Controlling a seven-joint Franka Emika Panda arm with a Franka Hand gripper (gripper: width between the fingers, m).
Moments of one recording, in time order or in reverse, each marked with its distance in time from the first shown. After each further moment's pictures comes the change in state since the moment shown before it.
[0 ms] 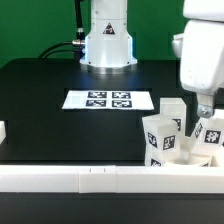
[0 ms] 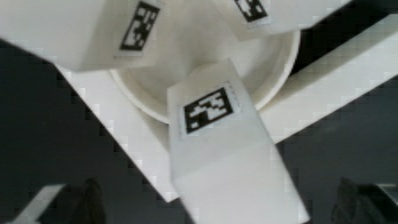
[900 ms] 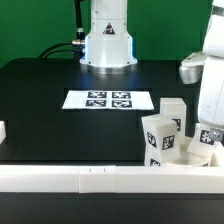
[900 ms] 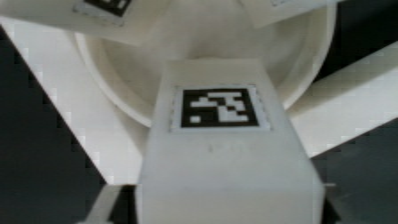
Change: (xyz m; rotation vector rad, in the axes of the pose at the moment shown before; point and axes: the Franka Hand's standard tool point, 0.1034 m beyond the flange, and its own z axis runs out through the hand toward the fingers) arm 0.008 0.001 0.031 0.021 -0.033 -0.037
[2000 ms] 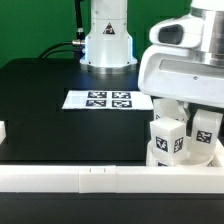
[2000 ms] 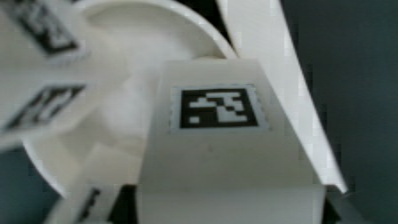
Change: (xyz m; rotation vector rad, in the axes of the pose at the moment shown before) arm -0.018 0.011 0.002 0.052 0.024 1.517
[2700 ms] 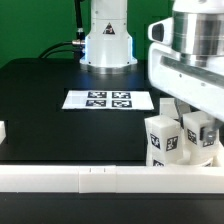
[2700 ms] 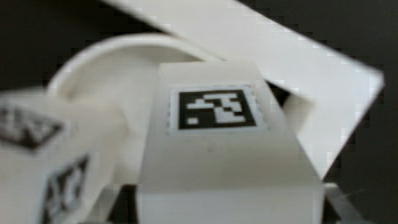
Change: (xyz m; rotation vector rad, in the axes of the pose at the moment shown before) arm -0.001 0.016 0.003 0.081 -0.014 0.963
